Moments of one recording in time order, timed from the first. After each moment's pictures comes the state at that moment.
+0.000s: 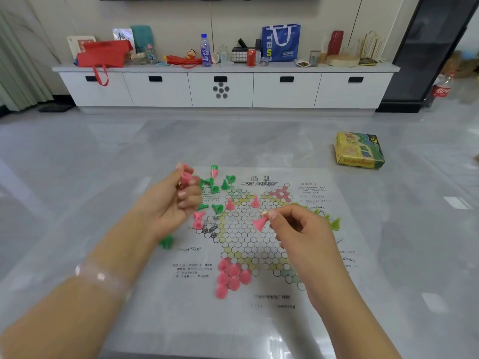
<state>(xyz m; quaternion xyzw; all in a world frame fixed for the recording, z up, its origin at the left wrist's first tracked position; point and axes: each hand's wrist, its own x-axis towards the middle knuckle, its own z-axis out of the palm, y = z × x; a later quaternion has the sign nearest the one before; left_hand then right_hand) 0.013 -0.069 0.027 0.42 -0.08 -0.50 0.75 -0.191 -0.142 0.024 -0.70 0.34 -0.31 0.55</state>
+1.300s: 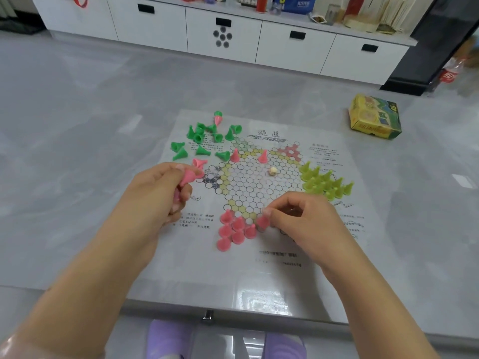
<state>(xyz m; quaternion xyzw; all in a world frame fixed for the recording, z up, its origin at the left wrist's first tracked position) -0.043 -0.014 -0.003 0.69 -0.13 -0.29 0.65 -0.193 -0.140 -0.008 -0.76 0.37 -0.12 0.52</state>
